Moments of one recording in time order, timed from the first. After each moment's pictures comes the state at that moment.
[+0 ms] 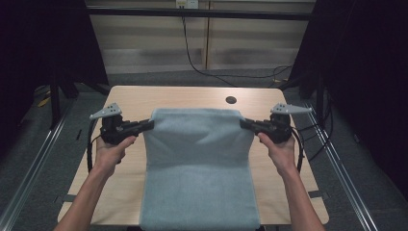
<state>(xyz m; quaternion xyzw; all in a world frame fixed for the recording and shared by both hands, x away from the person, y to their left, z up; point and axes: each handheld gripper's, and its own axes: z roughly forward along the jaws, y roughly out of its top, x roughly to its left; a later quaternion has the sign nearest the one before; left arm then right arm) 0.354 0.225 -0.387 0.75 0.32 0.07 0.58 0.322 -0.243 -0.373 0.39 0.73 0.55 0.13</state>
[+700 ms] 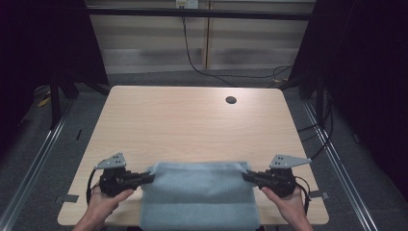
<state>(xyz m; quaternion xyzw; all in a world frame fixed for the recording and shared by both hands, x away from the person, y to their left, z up) 0.257 0.228 -0.453 0.82 0.31 -0.01 0.49 0.215 -0.239 -0.437 0.38 0.78 0.48 0.08</state>
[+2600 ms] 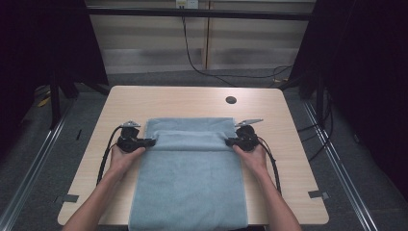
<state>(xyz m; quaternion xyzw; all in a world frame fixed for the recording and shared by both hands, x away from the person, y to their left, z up) 0.419 0.224 -0.508 0.80 0.42 0.04 0.42 0.388 -0.199 -0.500 0.47 0.80 0.37 0.11</state>
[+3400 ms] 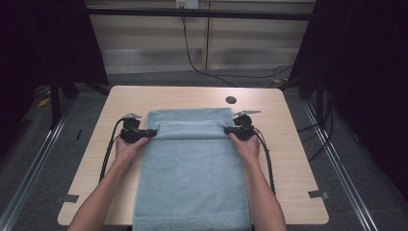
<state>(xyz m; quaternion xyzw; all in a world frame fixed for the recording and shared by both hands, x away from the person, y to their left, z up) 0.451 0.218 -0.513 0.77 0.45 0.06 0.44 0.427 -0.195 -0.504 0.52 0.75 0.38 0.14</state>
